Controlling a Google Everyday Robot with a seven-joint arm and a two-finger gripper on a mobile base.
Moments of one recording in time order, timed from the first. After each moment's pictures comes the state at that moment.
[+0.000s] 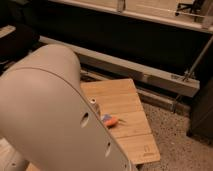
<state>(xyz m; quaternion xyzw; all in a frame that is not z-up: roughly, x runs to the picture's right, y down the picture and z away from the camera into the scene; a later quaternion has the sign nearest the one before) -0.236 0.262 0.690 -0.16 -0.03 -0.94 0.30</state>
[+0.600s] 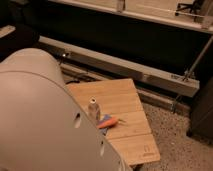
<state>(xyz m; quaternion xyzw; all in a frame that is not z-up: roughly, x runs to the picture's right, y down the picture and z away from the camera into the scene) -0.340 0.300 0.643 -0.05 -0.09 -0.96 0.25</state>
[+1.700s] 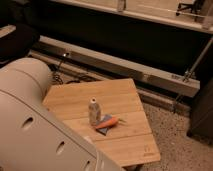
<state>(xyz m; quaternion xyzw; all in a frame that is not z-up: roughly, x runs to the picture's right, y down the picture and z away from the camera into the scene) -0.418 0.205 0.749 -0.07 -0.06 -0.92 0.37</state>
